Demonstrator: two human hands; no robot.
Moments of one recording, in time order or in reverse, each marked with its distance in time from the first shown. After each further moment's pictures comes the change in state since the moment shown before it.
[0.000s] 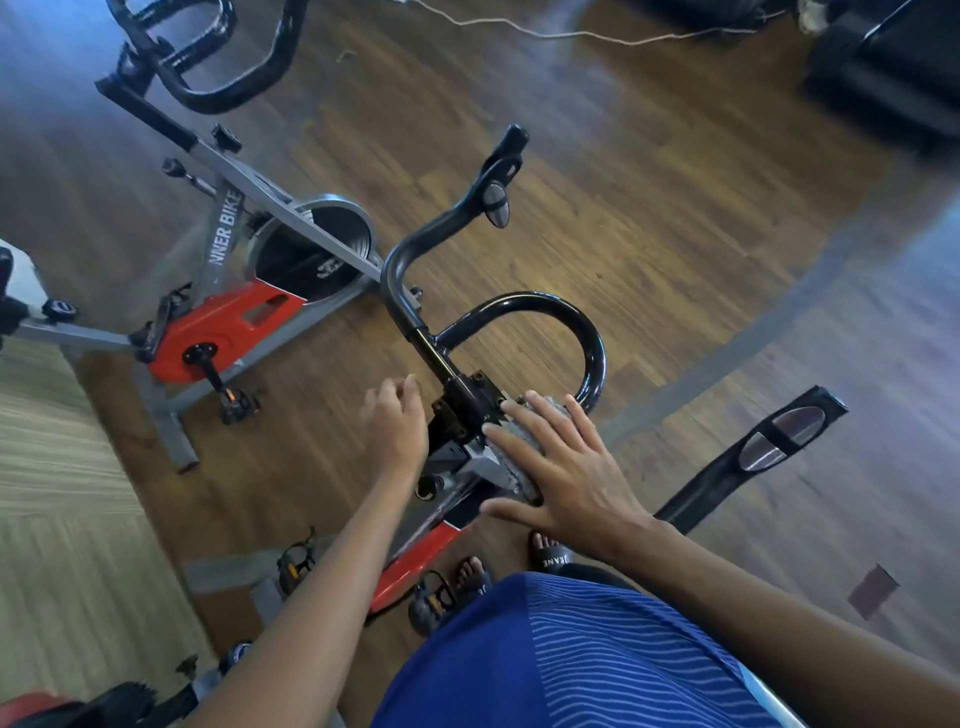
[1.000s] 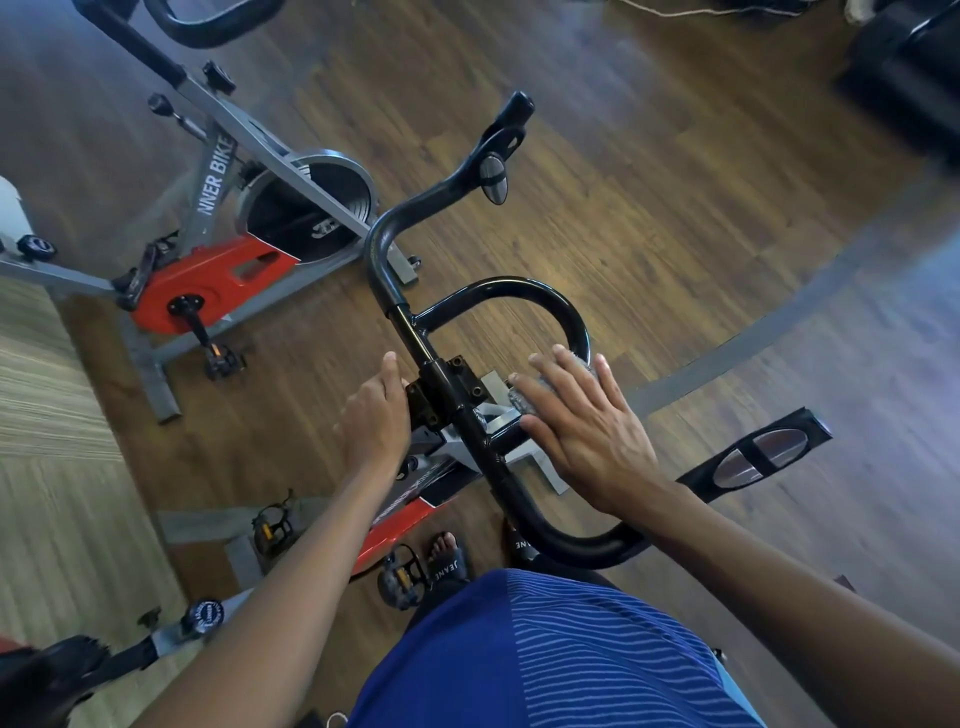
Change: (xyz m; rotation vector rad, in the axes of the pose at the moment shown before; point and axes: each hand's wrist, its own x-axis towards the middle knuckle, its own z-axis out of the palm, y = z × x) left_hand -0.013 0.002 0.012 0.117 0.057 0.055; right_hand 0.006 0.063 -0.015 -0.117 0.013 0.034
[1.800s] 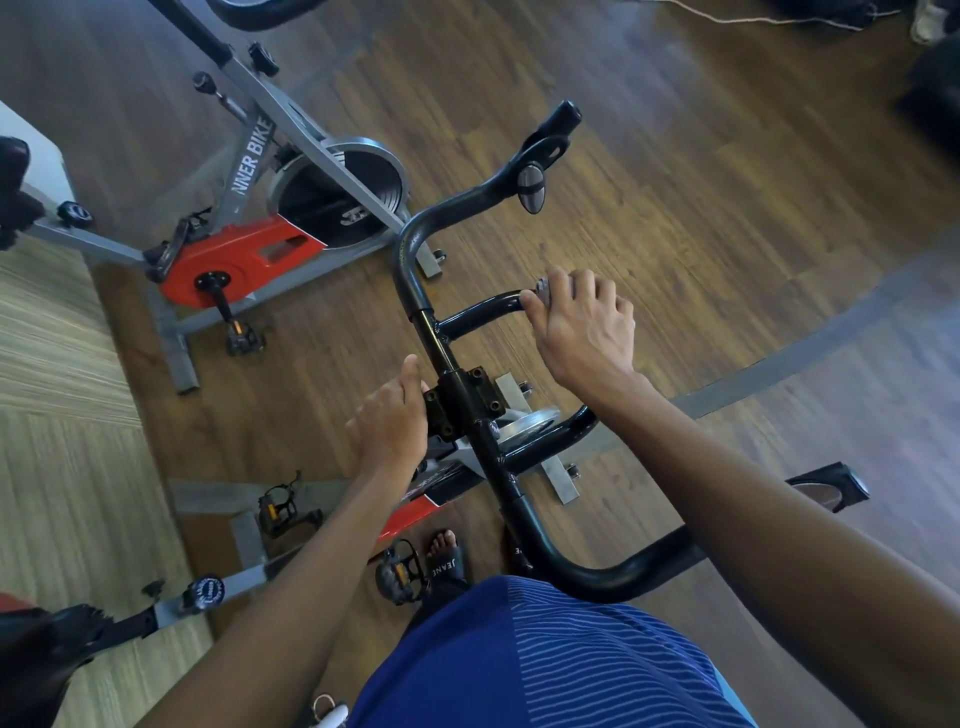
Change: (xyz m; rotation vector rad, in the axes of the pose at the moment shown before) left_hand 0.002 -0.001 0.001 0.040 0.023 -0.011; right_hand 0.135 0.009 -0.007 0.022 -0.038 0.386
